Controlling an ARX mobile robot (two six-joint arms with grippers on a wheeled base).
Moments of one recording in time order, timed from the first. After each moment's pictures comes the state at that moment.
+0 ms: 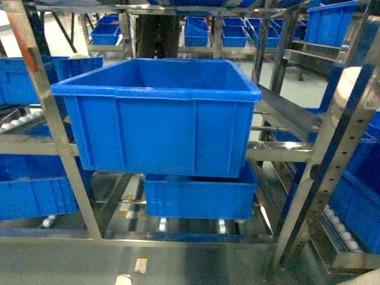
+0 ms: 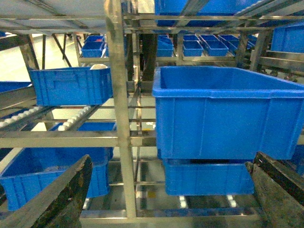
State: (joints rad) left arm 0.00 0.01 0.01 0.00 0.00 0.00; right arm 0.00 0.97 0.38 0.35 -0.07 -0.02
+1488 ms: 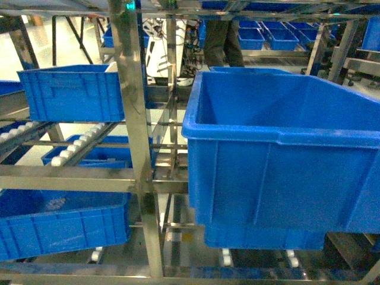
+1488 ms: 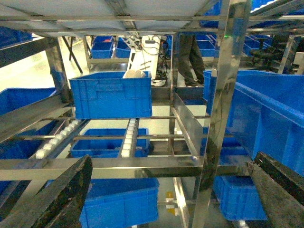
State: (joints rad) left arm 0.00 0.01 0.01 0.00 0.00 0.00; right arm 0.01 0.97 0.37 0.35 -0.07 -0.02
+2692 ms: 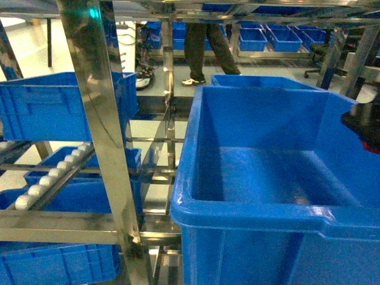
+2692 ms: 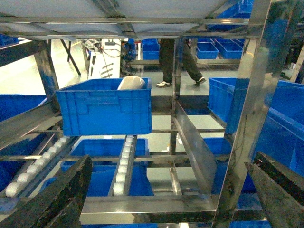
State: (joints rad) left arm 0.00 0.01 0.01 0.00 0.00 0.00; right arm 0.13 1.52 0.68 0.40 -0.07 0.16
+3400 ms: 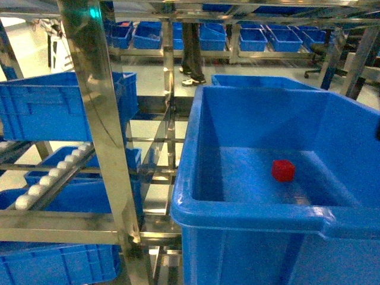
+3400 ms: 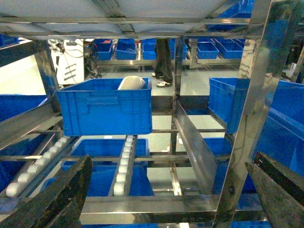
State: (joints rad) left arm 0.00 0.01 0.01 0.00 0.00 0.00; right arm 0.26 1.33 0.43 0.76 0.37 0.07
